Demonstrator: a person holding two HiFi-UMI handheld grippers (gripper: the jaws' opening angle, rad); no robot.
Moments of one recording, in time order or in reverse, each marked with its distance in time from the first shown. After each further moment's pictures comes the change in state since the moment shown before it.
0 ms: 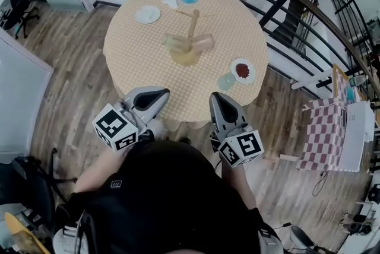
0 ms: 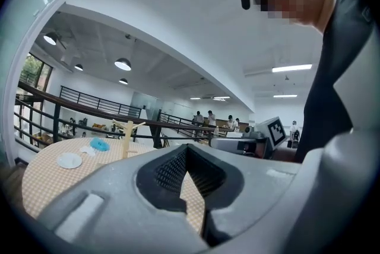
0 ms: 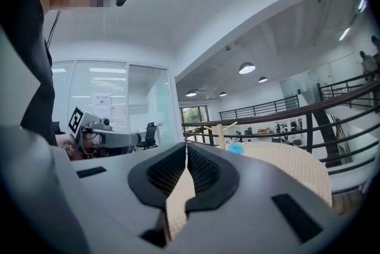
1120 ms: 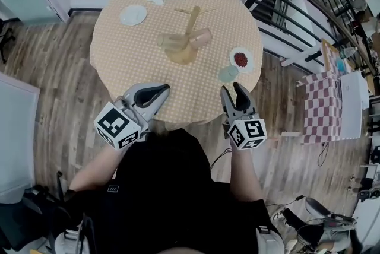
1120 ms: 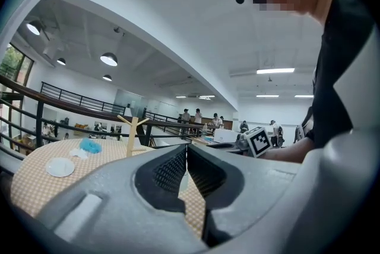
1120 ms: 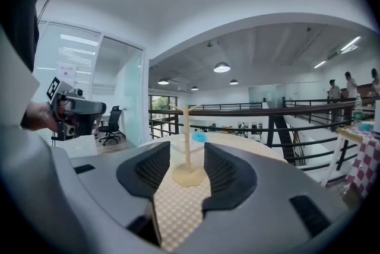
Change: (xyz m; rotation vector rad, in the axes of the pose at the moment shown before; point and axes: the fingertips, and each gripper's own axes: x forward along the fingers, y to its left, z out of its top) left arm -0.015 0.077 -0.020 0.038 0.004 -0.164; right arm 0.035 -0.056 -0.070 -0.081 0.090 -0.351
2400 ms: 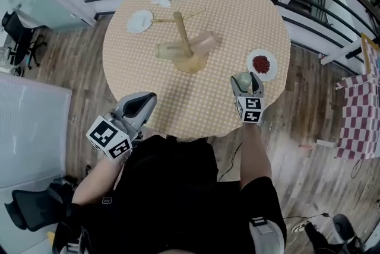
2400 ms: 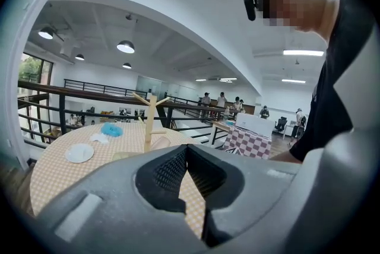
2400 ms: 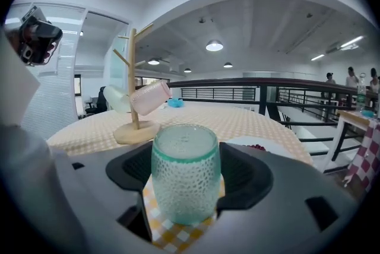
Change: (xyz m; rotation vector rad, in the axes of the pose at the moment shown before) left arm 0.065 0.045 -0.041 -0.047 0.195 0.210; right arm 0.142 -0.171 -0.190 -0.012 0.171 -0.074
